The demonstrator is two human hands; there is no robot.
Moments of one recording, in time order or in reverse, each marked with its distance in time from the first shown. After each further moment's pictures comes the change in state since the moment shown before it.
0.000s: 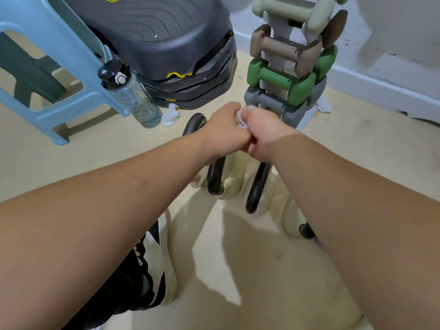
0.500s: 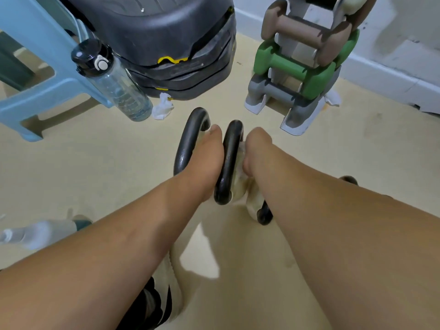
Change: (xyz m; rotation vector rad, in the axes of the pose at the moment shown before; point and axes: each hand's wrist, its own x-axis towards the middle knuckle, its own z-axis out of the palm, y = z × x) left_hand -0.004 -0.053 -0.008 -0.511 0.143 -0.458; right_hand 0.060 0.041 0.032 0.158 0.336 0.182
